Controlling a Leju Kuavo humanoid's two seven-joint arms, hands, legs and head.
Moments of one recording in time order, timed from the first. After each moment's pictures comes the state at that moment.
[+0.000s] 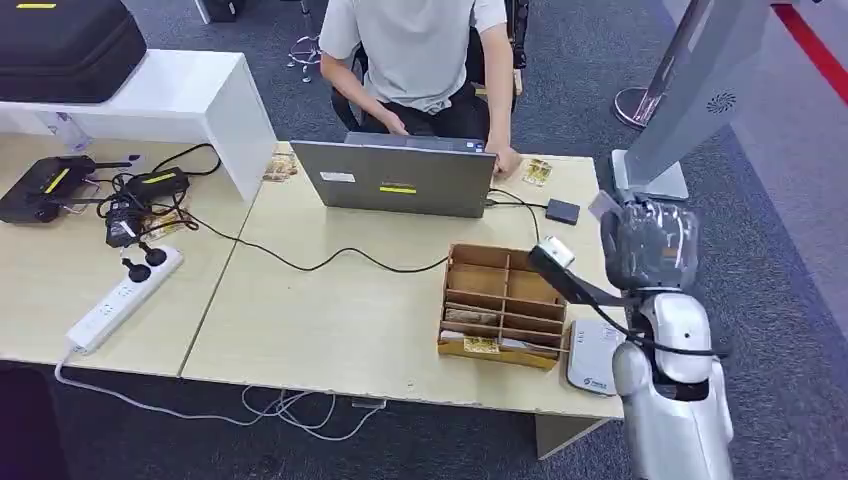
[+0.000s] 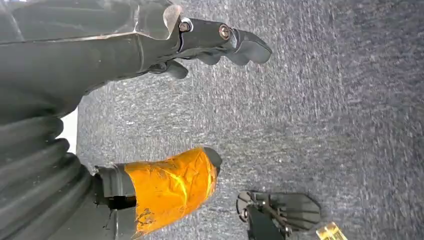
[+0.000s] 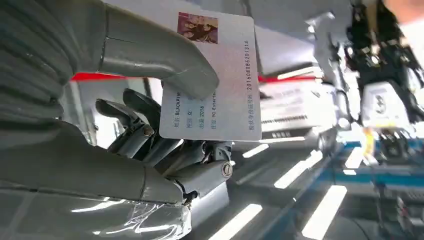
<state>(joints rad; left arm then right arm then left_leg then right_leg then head) -0.09 -0.30 1.21 -0.21 -1.21 -0.07 -0.14 -0.41 0.13 0.09 -1.26 1.45 -0.20 -0.12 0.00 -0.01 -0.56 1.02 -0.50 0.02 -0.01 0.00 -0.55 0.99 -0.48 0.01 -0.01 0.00</state>
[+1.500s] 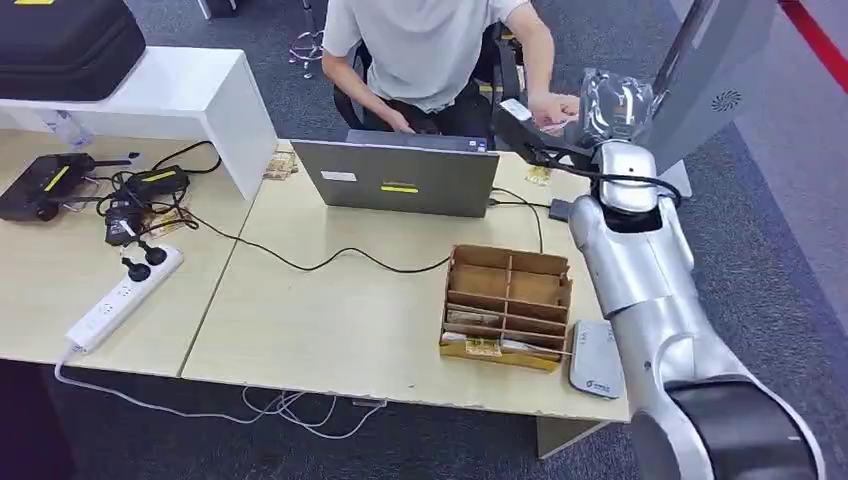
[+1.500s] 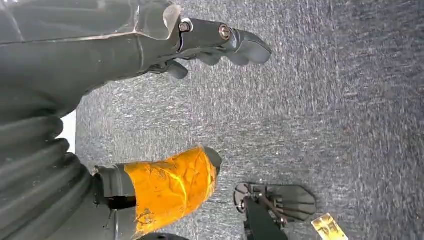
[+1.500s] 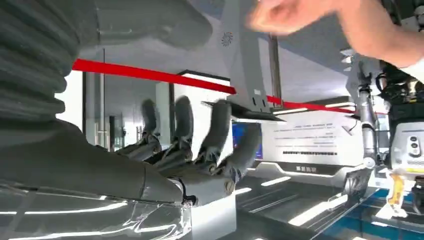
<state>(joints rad) -0.10 -0.29 1.21 -0.20 -1.18 -0.08 -0.13 -1.01 0.22 0.15 -0.53 1.51 -0.15 0.14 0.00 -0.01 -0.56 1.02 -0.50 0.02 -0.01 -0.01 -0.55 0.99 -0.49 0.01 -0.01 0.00</state>
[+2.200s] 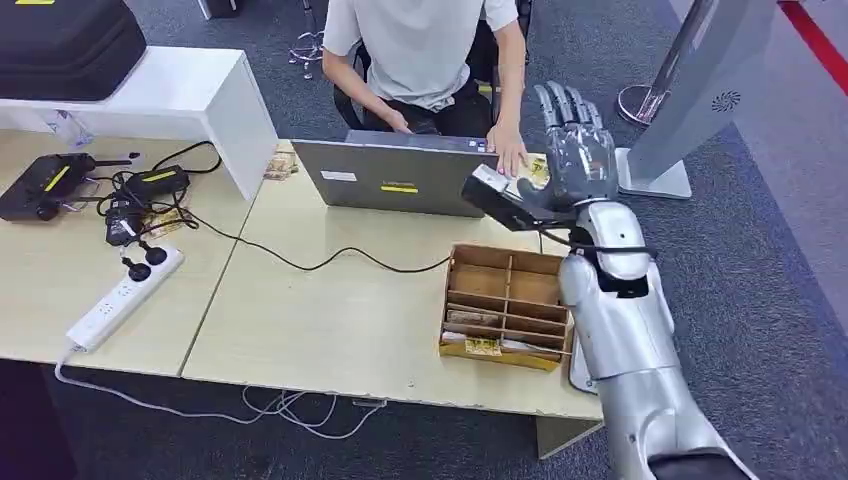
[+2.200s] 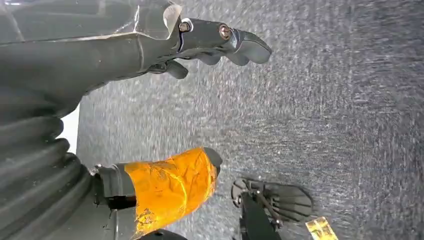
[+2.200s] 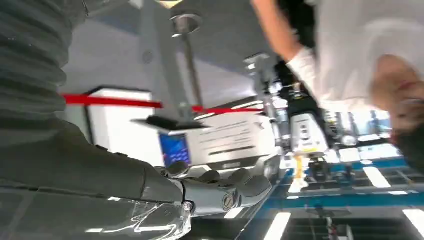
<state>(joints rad) -0.10 -0.29 1.26 -0.20 -1.10 -0.06 -0.11 -0.68 0.22 0.19 -0.90 1.30 -0.19 -0.19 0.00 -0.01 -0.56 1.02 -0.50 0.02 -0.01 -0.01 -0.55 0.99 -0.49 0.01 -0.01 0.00</state>
